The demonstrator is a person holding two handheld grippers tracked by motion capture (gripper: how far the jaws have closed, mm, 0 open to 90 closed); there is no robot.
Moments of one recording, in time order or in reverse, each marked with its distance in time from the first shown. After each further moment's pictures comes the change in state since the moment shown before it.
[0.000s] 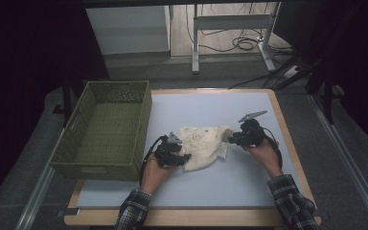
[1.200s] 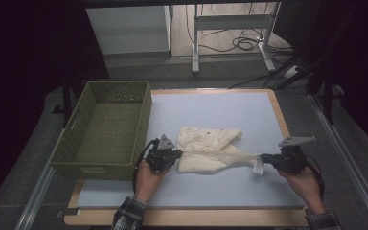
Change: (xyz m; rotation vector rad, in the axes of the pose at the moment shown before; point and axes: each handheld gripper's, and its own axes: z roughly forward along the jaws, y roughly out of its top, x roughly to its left) left arm -0.019 -0.012 -0.052 -0.091 0.019 0.030; right arm 0.004 -0.094 -0.103 -0.093 -0.017 0.052
